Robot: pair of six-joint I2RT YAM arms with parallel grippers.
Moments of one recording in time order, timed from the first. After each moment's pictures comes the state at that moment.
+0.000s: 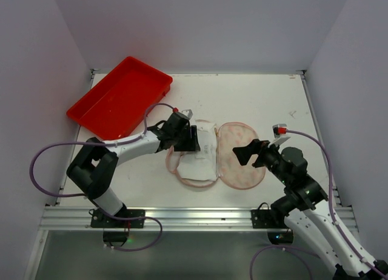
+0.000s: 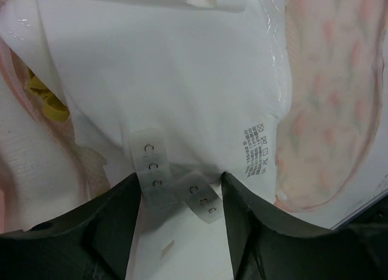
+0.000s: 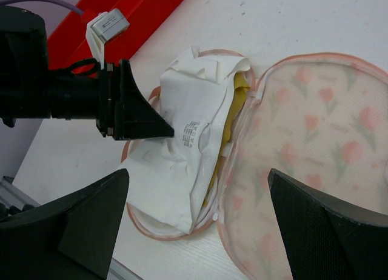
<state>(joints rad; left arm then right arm) -0.69 1.63 0.97 -0.24 0.10 -0.66 0.50 0.44 0.52 -0.35 -0.02 0.53</state>
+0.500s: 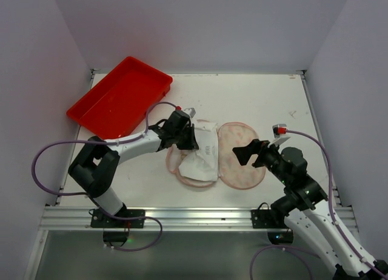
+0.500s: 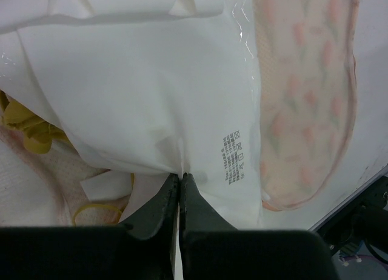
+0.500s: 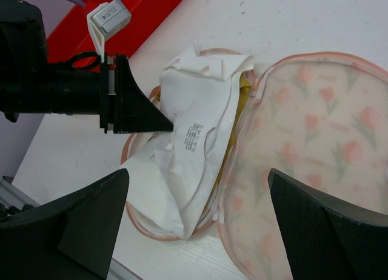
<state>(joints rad) -0.69 1.65 1.00 -0.20 0.16 -0.65 0.50 0.44 0.51 -0.34 -0.02 0.54</state>
